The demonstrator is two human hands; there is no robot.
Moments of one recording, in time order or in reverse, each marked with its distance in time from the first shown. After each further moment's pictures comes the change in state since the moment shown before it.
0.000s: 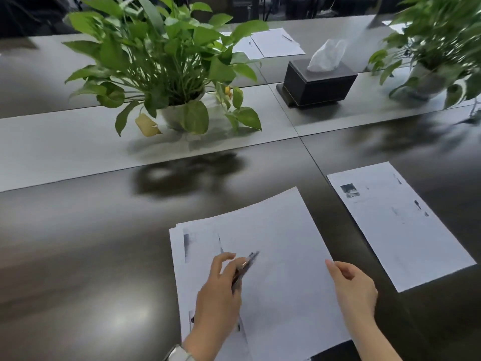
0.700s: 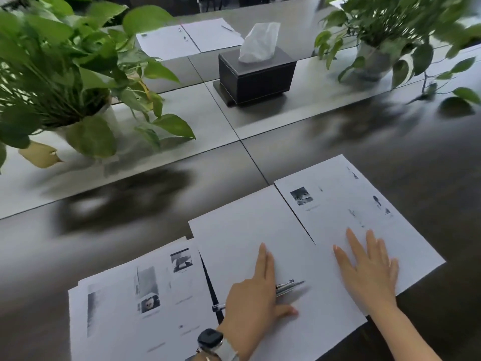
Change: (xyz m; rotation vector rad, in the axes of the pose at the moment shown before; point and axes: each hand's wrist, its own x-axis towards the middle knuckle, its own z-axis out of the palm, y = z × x) left_hand 0.091 0.128 0.120 0.488 -0.639 0.158; right_hand 0.156 0.045 -0.077 -0.729 -0.061 -0.105
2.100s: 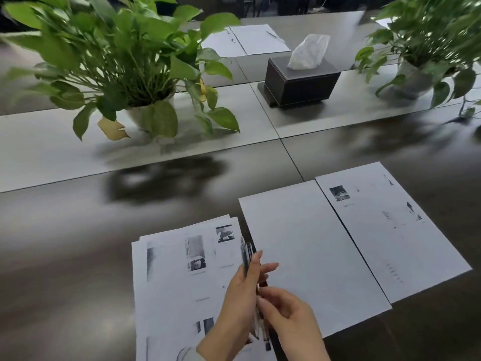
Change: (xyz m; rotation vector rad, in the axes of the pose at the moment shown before) left_hand -0.086 -0.041 -0.003 -1.643 0.350 -0.294; right_hand -0.172 -0.127 0.032 0.999 -0.489 -0.027
